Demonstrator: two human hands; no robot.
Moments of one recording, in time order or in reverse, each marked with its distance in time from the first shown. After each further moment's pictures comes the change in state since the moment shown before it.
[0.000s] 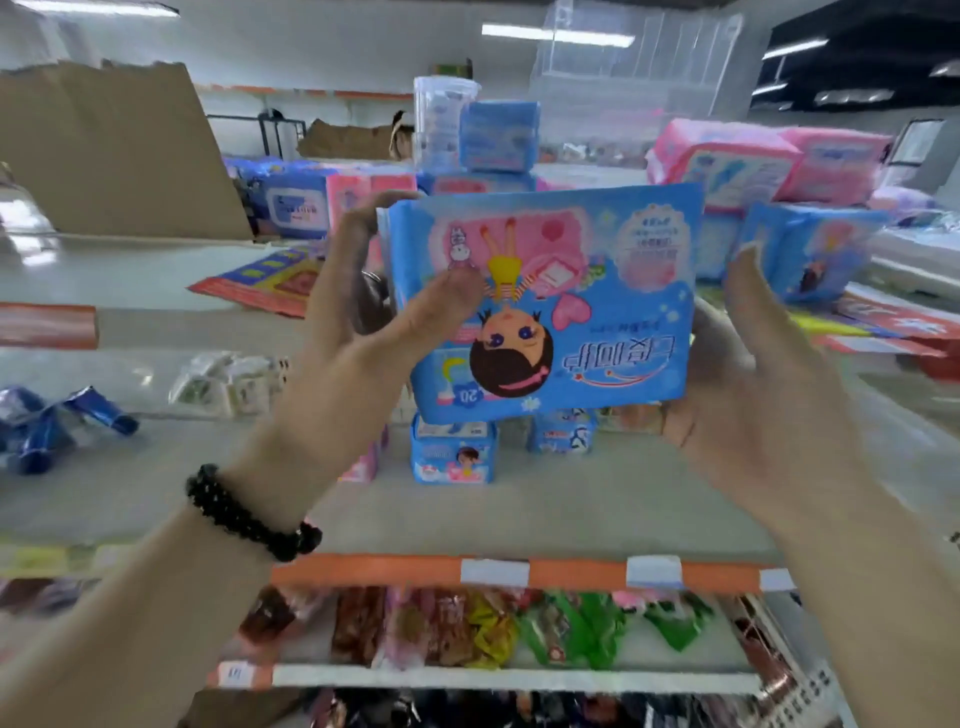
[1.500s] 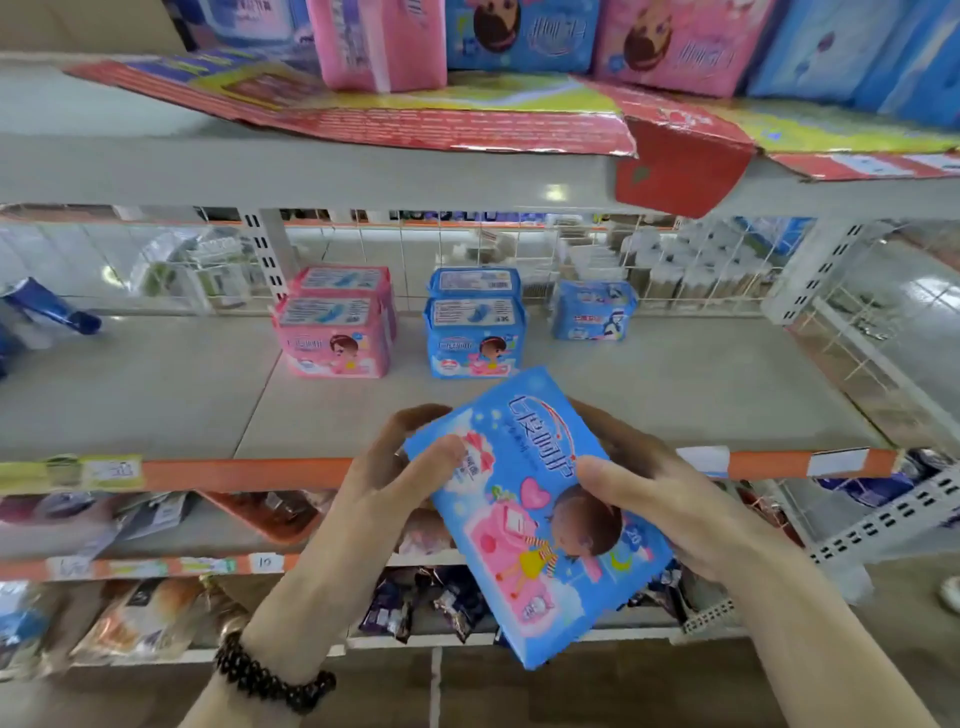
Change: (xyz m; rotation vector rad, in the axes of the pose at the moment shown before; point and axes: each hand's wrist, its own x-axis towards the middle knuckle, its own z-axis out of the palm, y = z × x) left_hand -0.130 -0.122 -0.086 -0.003 0.110 -0.845; right_hand -0.024 0.171 0.001 -0.245 -0.082 0.485
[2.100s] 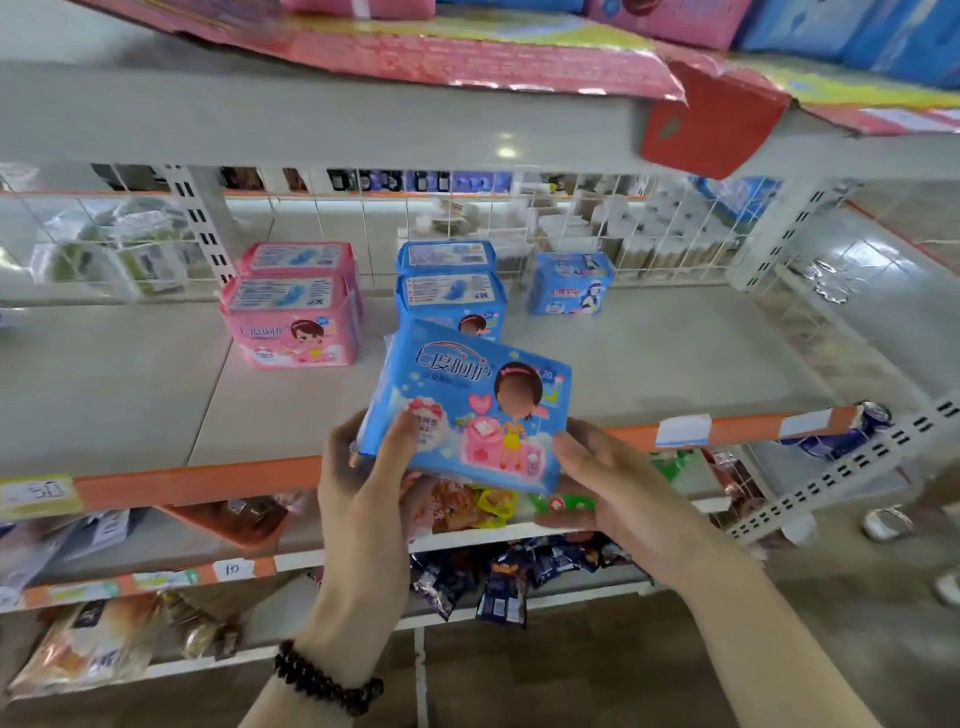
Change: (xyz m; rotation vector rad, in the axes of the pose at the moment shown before) left_hand 0.030 -0.039 -0.004 -0.367 0.360 0.026; right_hand 0.025 0.048 0.018 0.128 0.291 0.164
